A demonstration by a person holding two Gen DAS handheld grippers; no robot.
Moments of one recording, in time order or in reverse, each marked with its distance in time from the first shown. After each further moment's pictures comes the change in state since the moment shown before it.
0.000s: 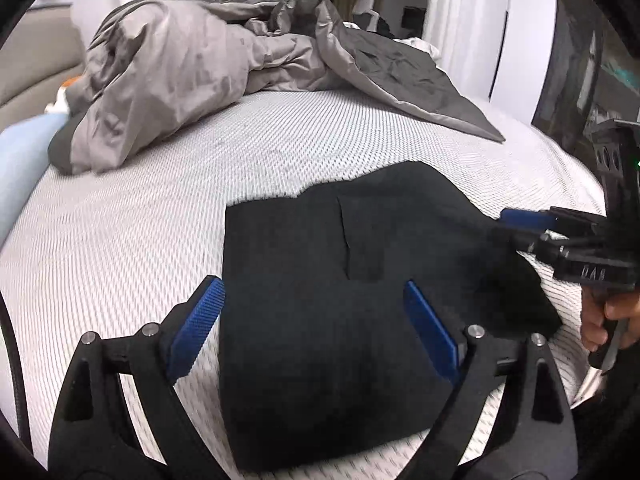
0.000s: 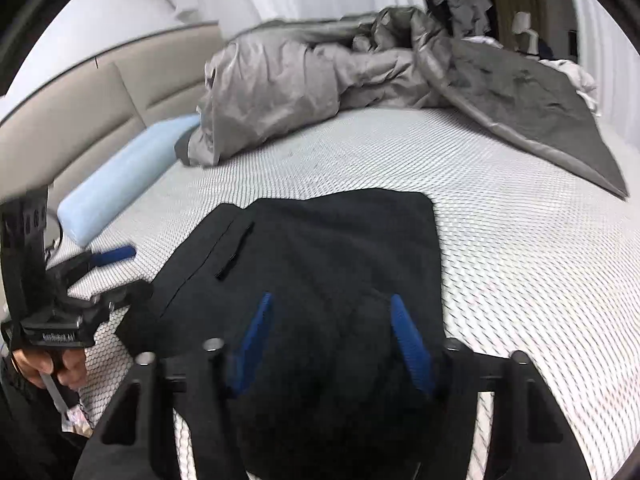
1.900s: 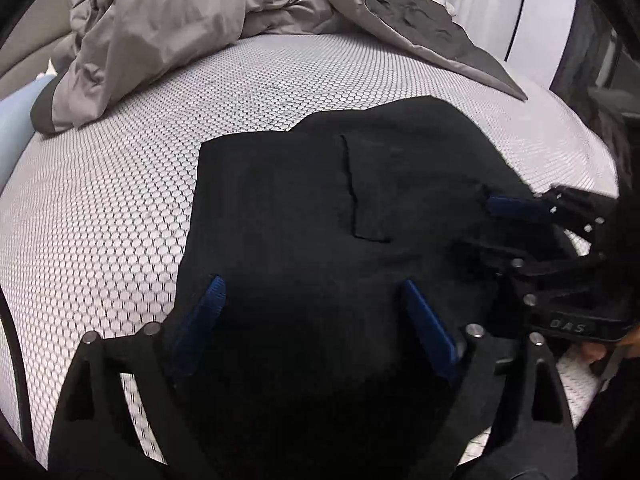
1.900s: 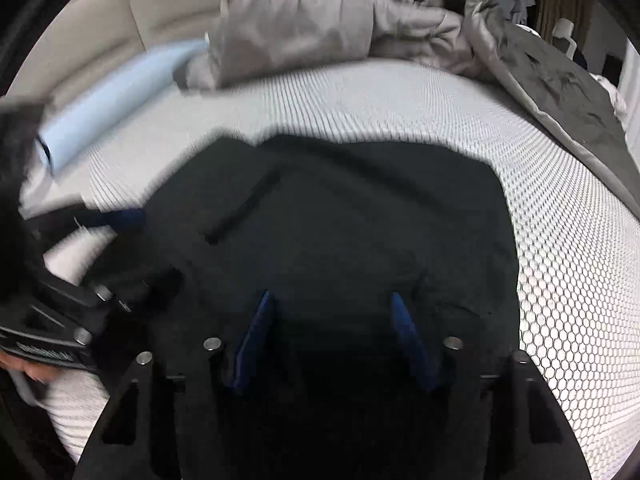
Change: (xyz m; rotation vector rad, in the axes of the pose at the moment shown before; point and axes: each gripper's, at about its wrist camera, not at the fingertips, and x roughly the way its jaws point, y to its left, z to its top) left arm 0.073 -0.016 -0.009 -0.033 0.163 0.022; right arm 0.073 0.033 -0.006 -0.173 0.183 -0.091
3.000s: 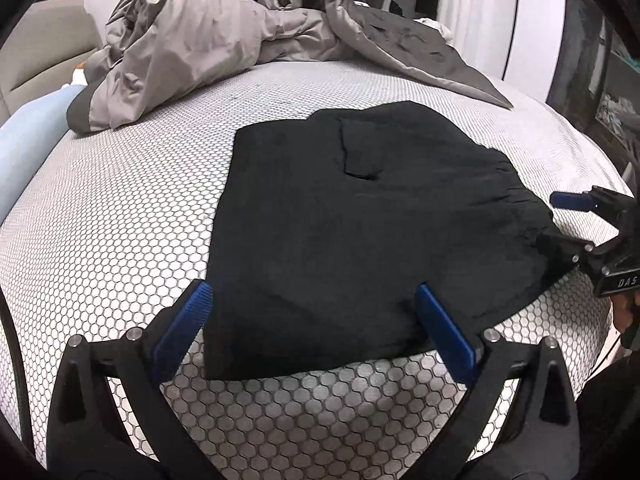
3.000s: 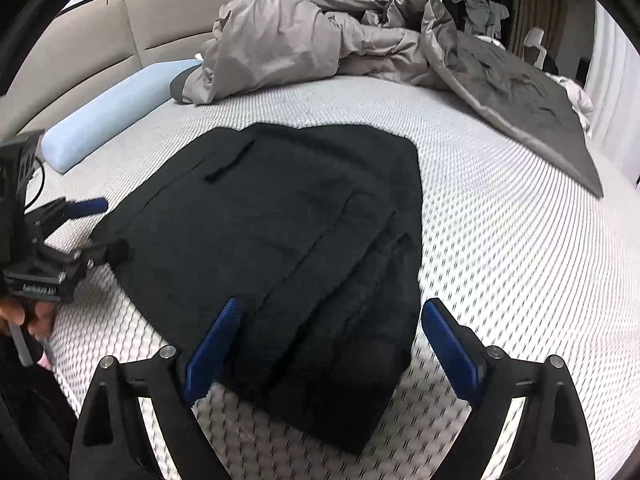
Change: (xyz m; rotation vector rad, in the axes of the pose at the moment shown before) left arm -0.064 -0.002 -0.081 0.004 -0.109 0.038; right arm -0.076 -0.027 -0.078 0.053 -0.076 -0.032
